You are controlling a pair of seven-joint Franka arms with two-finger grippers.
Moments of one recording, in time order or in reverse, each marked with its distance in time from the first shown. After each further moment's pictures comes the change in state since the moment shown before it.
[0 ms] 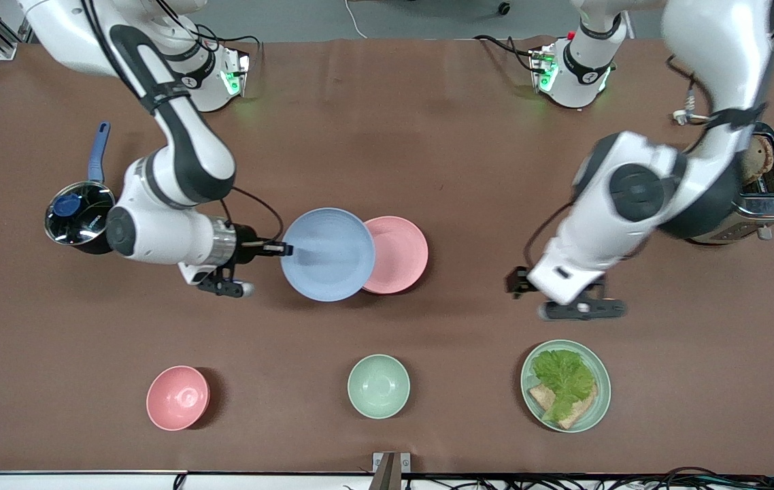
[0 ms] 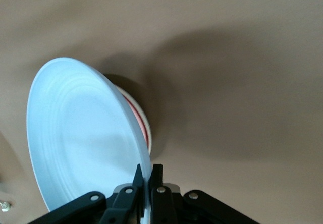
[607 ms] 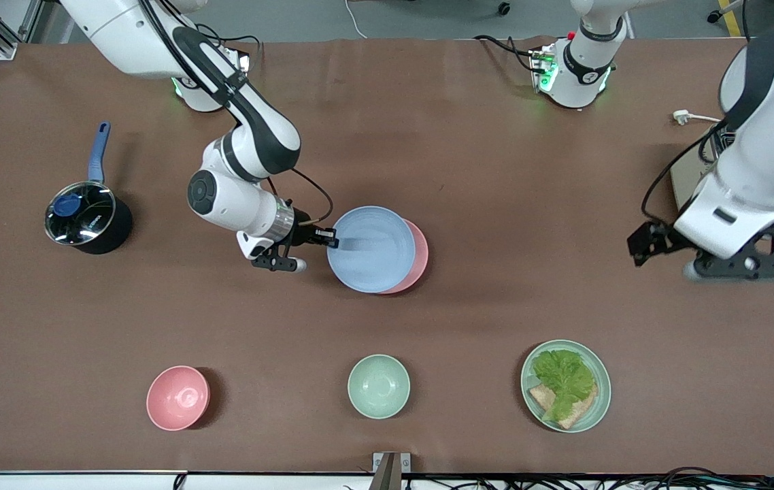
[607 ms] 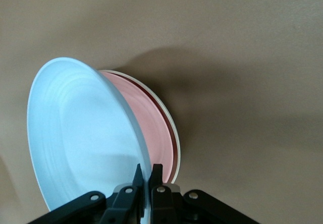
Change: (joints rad) left arm 0.132 -0.236 -0.002 0.055 -0.050 -0.289 0.179; right arm 0.025 0.052 0.140 -0.159 0.000 0.395 0.052
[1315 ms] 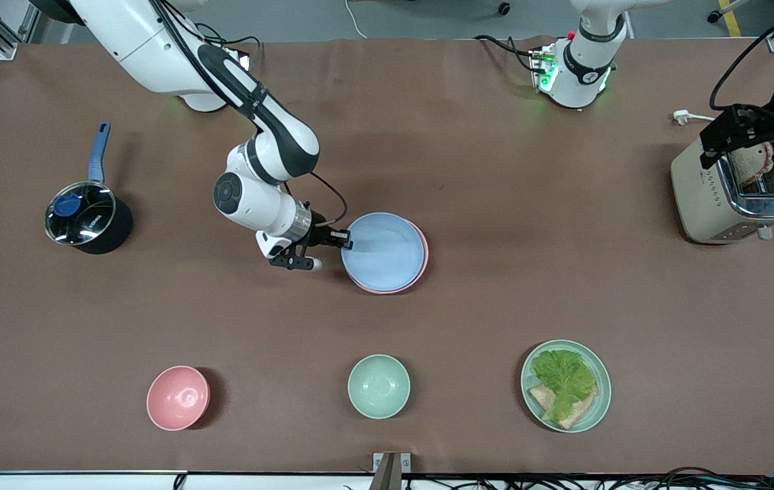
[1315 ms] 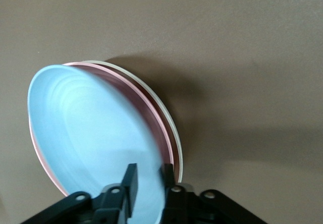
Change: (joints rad) left arm -0.181 -0.215 0.342 -0.007 -0.190 -0.236 0.201; right arm 0.045 0.068 0.002 -0.008 0.000 0.097 0.016
